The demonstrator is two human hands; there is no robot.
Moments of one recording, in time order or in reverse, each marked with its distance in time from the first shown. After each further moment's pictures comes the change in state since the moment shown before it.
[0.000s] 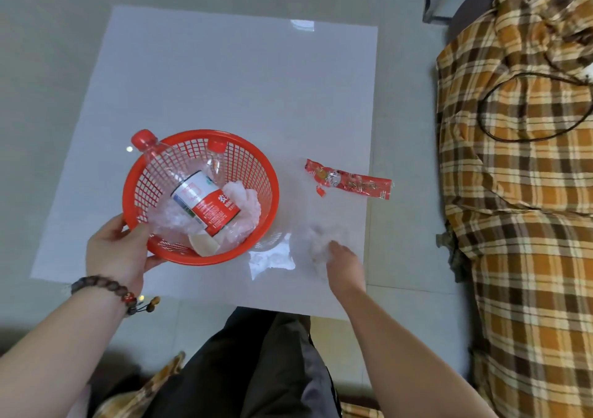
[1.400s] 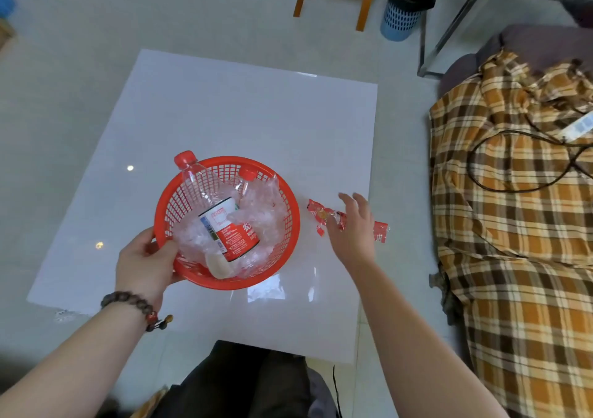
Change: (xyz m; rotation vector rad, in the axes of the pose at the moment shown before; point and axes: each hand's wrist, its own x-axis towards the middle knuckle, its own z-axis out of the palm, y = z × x) left_hand -0.006 0.032 0.024 0.041 -0.055 0.062; right_hand 0.030 -0.086 -0.129 0.326 0.404 -0.258
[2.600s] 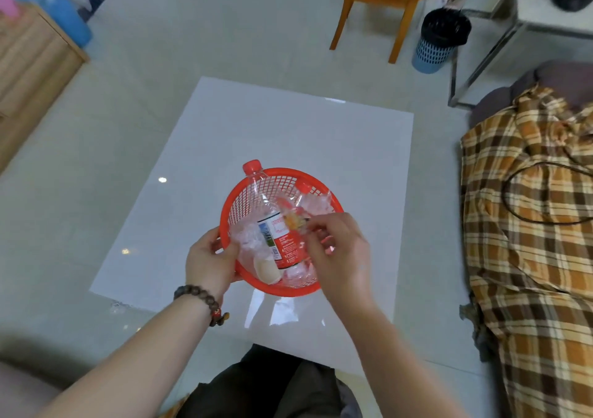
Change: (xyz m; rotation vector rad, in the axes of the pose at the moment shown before) left_hand -0.018 0.020 -0.019 -0.036 -0.051 -0.034; right_hand -0.097 -0.147 -0.001 0.343 0.055 -0.339
